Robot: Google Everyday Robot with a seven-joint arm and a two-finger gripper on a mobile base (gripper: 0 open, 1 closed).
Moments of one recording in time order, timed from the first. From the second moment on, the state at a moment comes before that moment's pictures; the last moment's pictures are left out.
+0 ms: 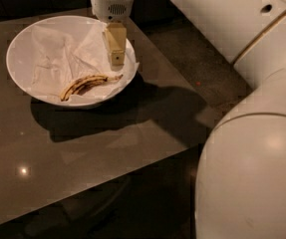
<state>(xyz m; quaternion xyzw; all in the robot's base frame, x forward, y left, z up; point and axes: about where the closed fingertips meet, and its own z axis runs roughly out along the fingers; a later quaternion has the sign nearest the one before) 0.635 0.074 0.953 -0.80 0.58 -0.02 0.18</state>
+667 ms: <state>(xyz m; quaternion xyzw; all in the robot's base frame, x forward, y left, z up) 0.640 0.083 0.936 -0.78 0.59 0.02 0.20</state>
